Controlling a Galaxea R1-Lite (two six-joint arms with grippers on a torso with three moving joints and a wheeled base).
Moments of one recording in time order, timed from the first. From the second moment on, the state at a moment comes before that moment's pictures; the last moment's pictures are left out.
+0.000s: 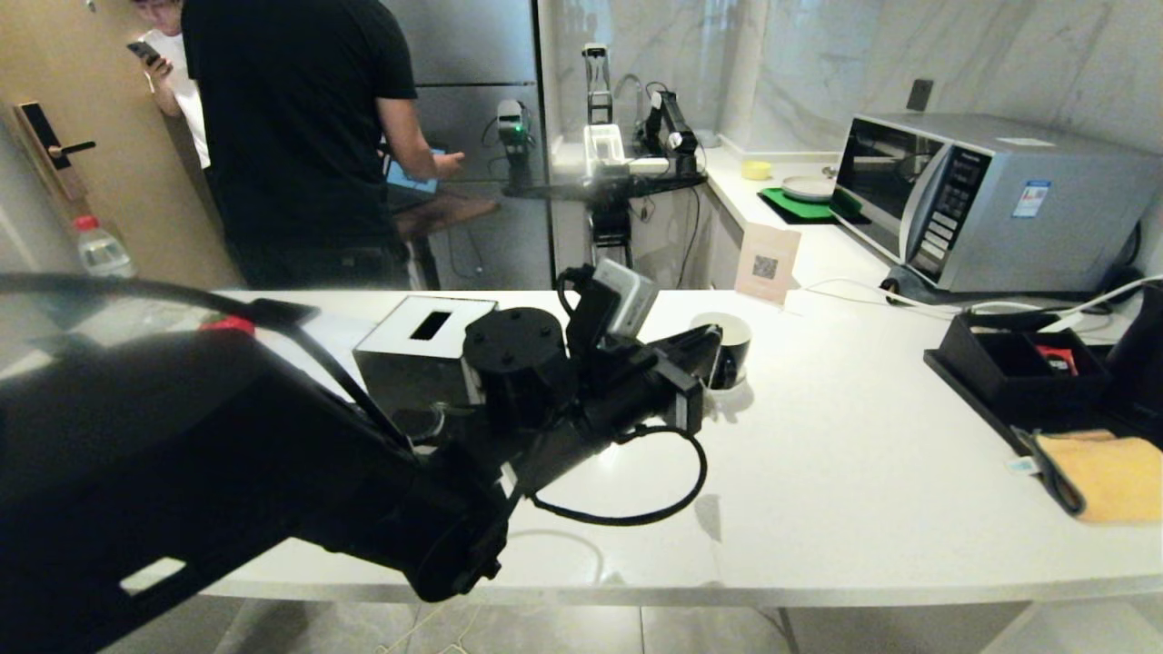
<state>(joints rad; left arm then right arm) -0.77 2.10 -0.98 -1.30 -0.17 -0.07 0.00 0.00 0.00 0.00 0.01 -0.08</state>
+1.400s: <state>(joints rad) -0.68 2.18 -1.49 -0.88 -0.25 -0.06 0.00 0.00 0.00 0.00 0.01 -0.08</state>
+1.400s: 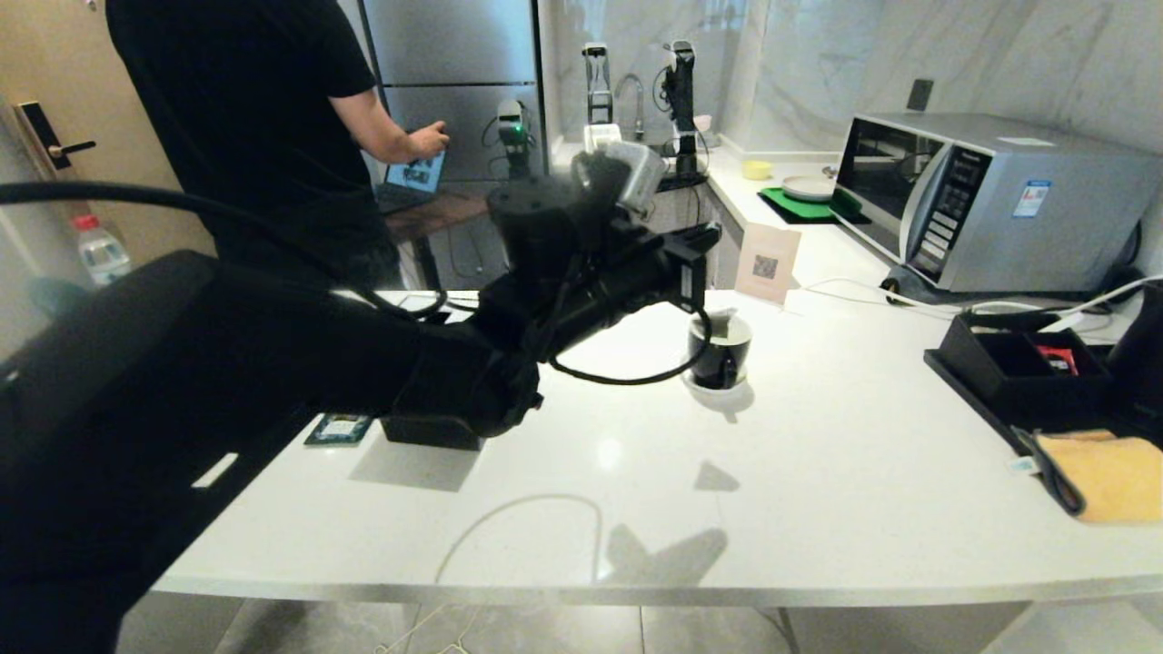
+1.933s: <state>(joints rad) -0.67 2.26 -1.76 -0.71 -0.29 -0.05 0.00 0.00 0.00 0.00 0.01 -0.08</state>
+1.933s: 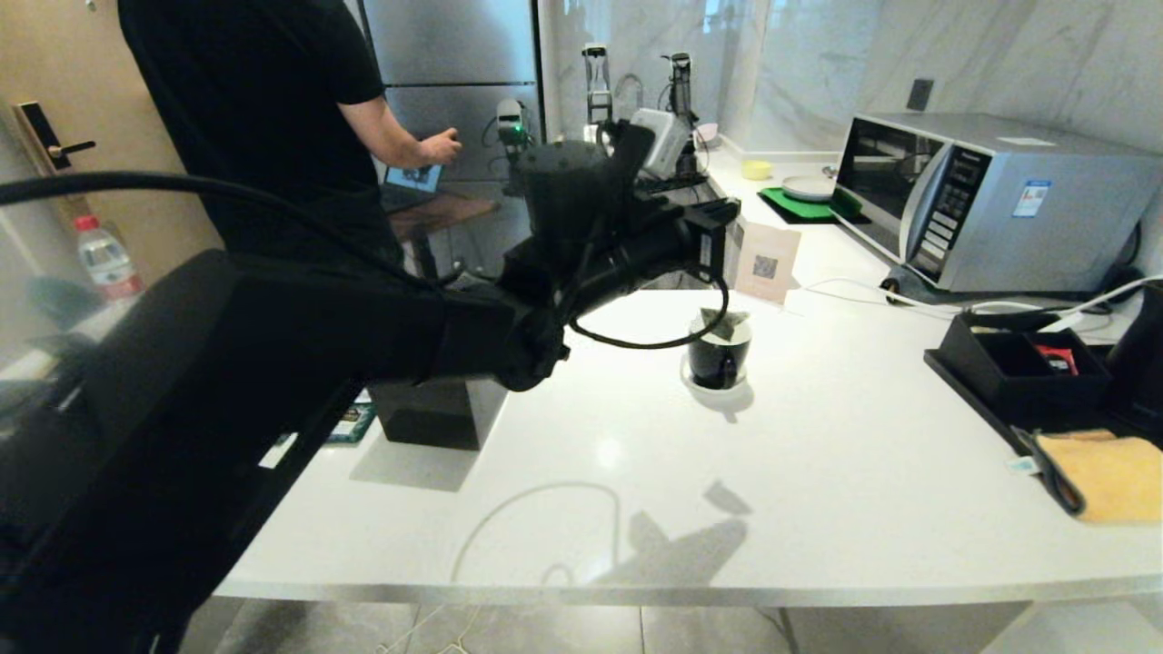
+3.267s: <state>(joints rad) -0.65 2.41 -1.99 -0.60 -0.35 -0.01 0.00 0.00 0.00 0.00 0.01 -0.08</state>
